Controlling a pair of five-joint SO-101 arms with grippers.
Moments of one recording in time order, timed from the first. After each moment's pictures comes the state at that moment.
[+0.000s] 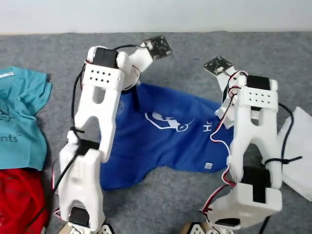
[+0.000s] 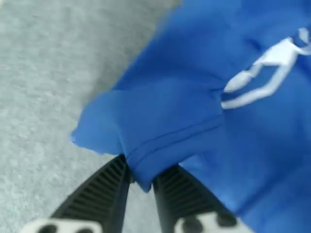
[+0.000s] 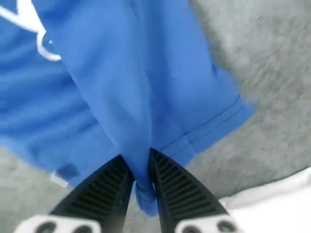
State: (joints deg) left arm 9.9 32.7 -45.9 99.0 -43.4; right arm 6.3 5.1 1.5 83.6 41.6
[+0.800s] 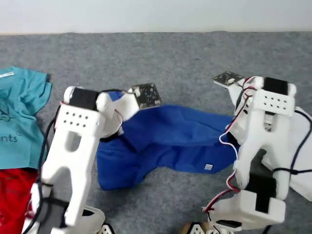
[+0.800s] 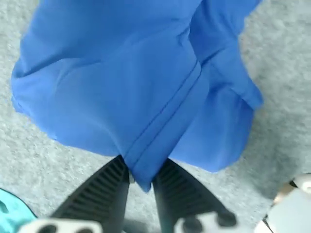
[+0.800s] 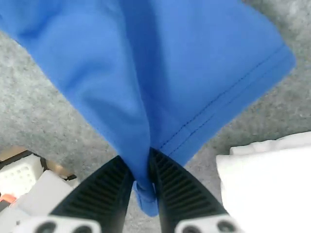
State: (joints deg) left arm 10.0 -14.3 11.6 98.9 -46.8; right arm 12.1 0.4 2.1 100.1 47.5
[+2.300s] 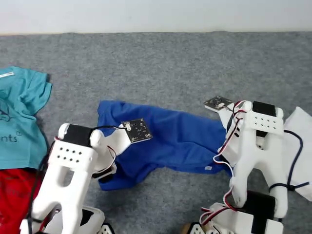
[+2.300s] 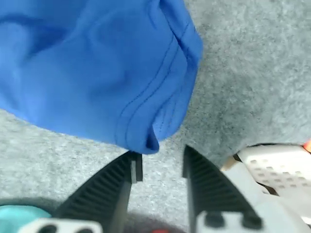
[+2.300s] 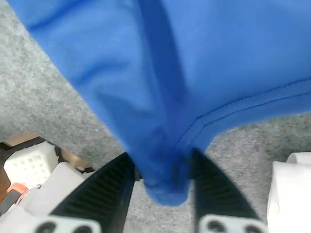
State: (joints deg) left arm 9.4 -33.8 39.1 98.8 -42.4; right arm 11.2 -9.3 26.7 92.0 48.1
